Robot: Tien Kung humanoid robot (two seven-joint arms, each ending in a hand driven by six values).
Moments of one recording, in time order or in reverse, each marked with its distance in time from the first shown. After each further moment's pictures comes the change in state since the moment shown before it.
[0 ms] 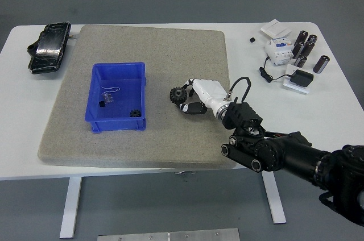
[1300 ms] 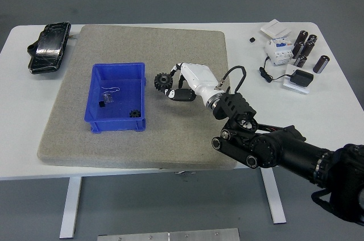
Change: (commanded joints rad) left arm 0.008 -0.004 -0.002 0.000 -0.002 0.001 0.000; right arm -0.001 0.000 0.158 0.163 -0.161 -0.033 -0.025
